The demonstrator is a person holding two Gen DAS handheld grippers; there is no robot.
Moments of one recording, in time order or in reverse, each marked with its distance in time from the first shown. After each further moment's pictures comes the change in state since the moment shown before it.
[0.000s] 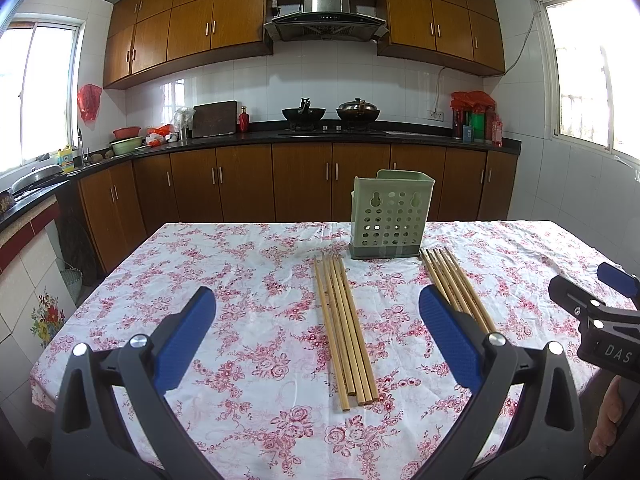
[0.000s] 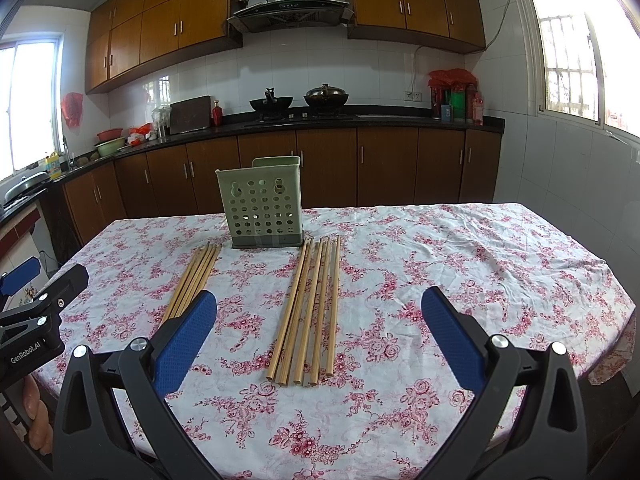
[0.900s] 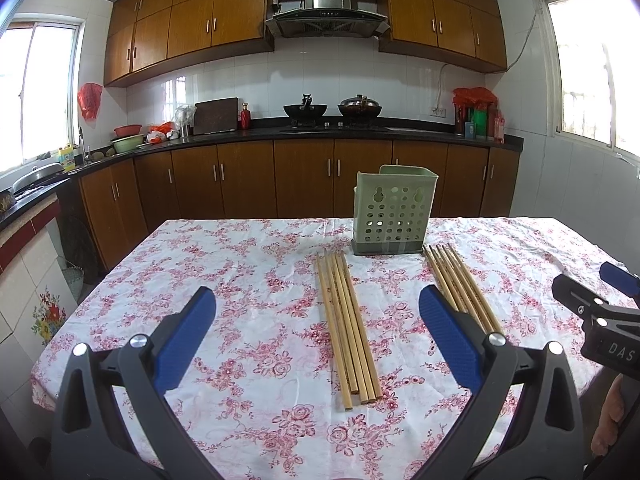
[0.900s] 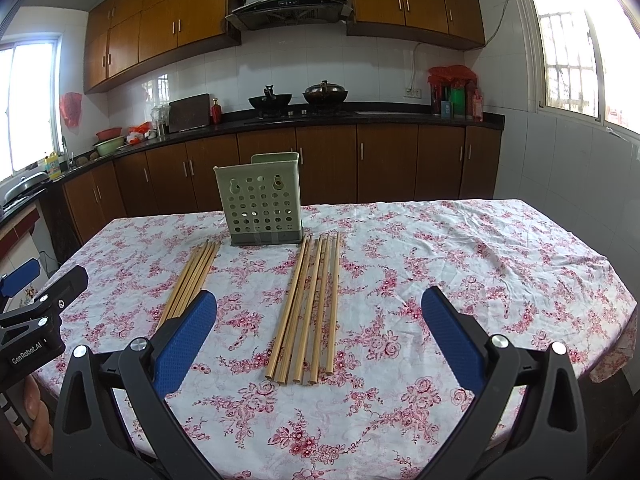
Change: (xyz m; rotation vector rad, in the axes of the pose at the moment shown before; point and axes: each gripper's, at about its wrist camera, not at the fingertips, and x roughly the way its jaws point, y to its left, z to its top) left arm 0.004 0.004 -0.007 -0.002 0.012 0.006; right arm -0.001 0.001 -0.005 0.004 0.010 0.001
